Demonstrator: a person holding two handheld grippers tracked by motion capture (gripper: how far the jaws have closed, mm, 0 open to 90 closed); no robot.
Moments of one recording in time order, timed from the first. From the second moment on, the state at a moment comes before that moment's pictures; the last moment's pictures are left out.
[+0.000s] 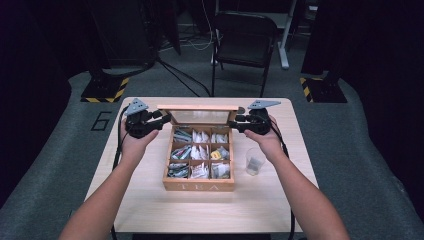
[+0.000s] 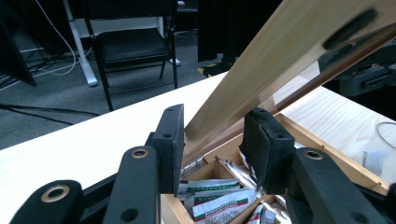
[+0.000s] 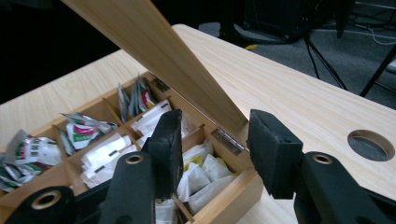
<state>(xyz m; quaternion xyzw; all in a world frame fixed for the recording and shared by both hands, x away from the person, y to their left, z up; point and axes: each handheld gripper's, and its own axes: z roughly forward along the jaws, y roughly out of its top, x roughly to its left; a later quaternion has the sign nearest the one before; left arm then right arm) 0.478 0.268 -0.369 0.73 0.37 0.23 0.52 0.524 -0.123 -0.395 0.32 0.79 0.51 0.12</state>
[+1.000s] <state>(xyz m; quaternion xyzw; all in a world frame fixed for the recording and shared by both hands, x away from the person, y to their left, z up) 0.450 0.269 -0.387 0.74 0.37 0.22 0.51 0.472 -0.124 -0.383 0.30 0.79 0.52 0.14</state>
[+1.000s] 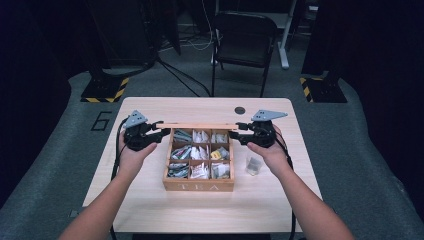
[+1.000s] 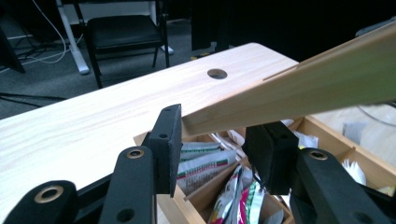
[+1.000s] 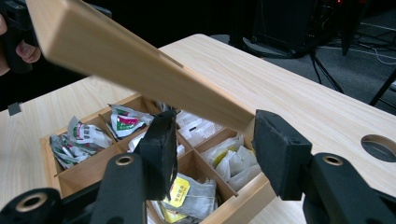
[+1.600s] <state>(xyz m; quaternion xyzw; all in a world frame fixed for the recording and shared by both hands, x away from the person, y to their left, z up) 0.436 0.271 -0.403 0.74 0.37 0.21 0.52 0.443 -0.120 -0.380 0.28 0.79 0.53 0.16</state>
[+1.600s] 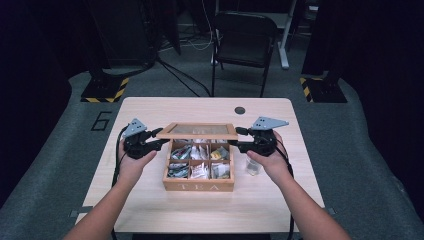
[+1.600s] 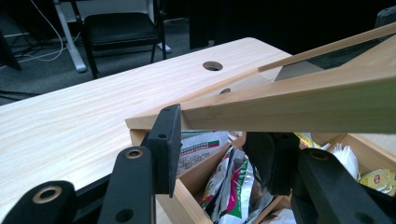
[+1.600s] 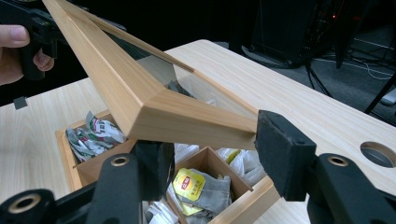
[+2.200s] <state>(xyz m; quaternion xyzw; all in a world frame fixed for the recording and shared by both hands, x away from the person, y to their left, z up) 0.424 0.272 -0.411 0.75 0.36 0.22 0.51 0.423 -0.120 -0.390 0.27 0.79 0.52 0.18</state>
